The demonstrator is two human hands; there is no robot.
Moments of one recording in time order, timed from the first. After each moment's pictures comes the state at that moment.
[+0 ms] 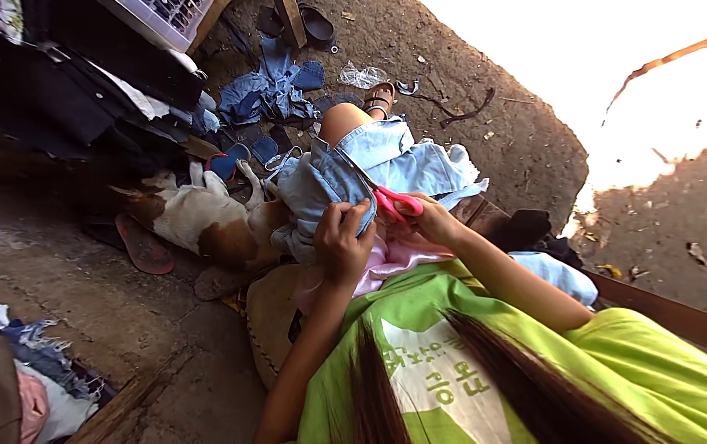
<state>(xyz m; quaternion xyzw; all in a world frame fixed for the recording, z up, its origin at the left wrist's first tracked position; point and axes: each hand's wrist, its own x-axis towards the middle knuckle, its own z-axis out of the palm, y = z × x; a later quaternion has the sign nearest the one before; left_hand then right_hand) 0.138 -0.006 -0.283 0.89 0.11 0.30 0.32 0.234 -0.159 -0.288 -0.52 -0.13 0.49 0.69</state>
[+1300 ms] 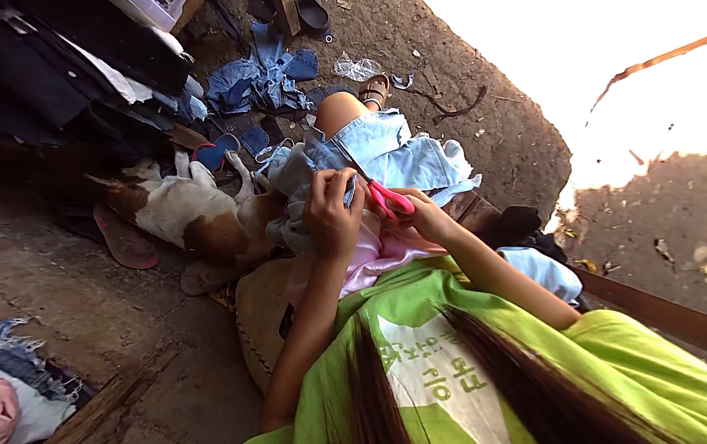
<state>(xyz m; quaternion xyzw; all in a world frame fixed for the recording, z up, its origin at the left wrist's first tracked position) 0.166 0.003 -0.272 0.89 0.15 0.27 0.32 0.228 -0.155 -0.281 -0.60 -0.13 0.45 0.65</state>
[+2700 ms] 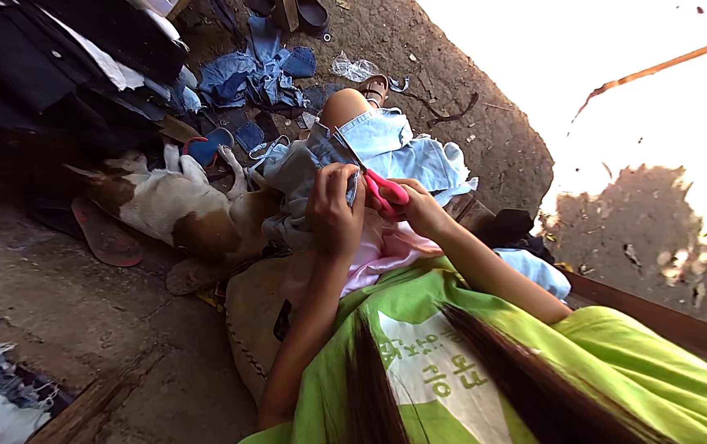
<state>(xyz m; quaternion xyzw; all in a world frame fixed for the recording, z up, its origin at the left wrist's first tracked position) 0.165 0.005 -0.275 0.87 0.14 0.29 0.37 0.230 -0.138 -0.274 -0.62 -0.11 0.43 0.65</state>
